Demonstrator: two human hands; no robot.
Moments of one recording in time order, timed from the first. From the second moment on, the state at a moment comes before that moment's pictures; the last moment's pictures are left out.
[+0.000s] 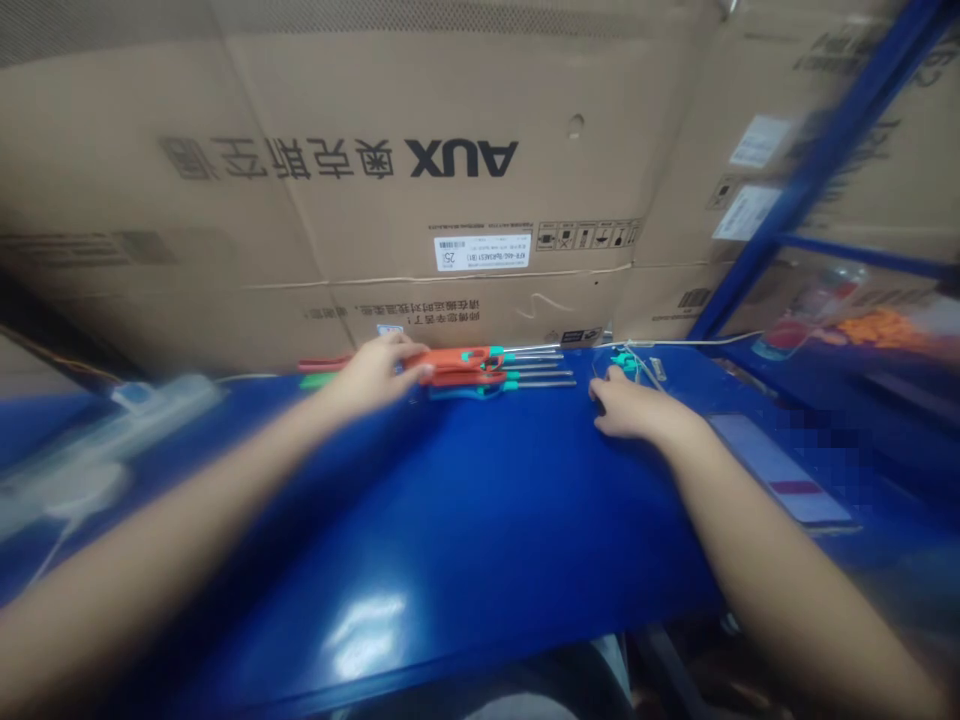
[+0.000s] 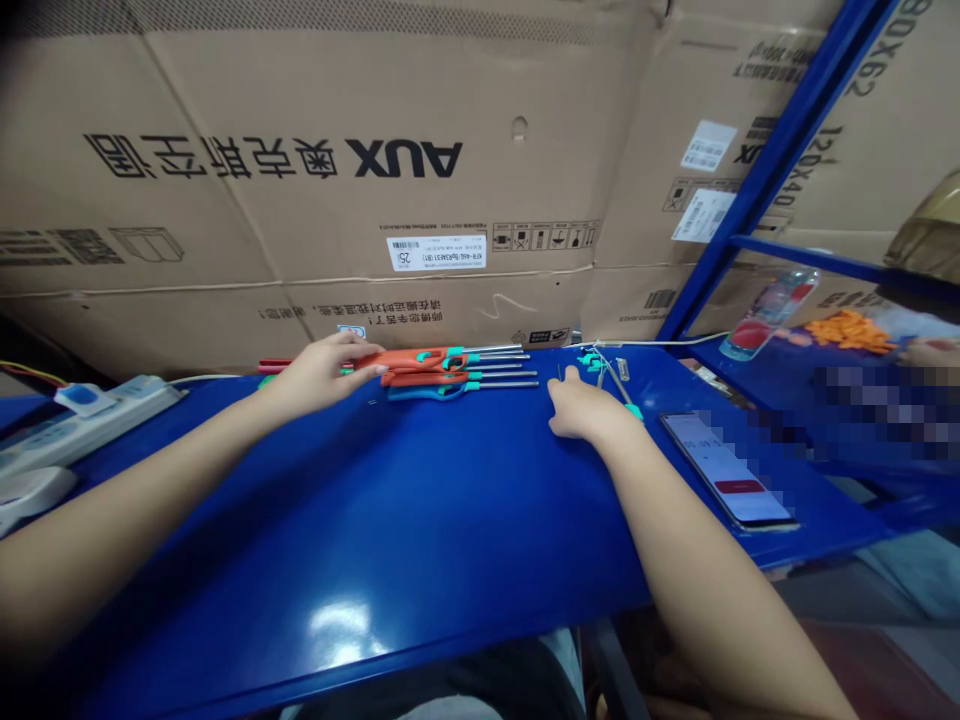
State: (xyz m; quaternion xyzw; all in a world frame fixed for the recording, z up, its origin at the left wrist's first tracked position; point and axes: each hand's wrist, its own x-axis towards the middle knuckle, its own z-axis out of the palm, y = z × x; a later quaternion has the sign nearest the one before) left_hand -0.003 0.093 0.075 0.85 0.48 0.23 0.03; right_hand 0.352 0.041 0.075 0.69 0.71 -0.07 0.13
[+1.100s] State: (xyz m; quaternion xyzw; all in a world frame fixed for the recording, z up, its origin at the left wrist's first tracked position) left_hand 0.001 0.128 0.041 0.83 0.48 0.29 -0.03; right_hand 0.309 0.036 0.037 0.40 0.91 -0.03 -0.09
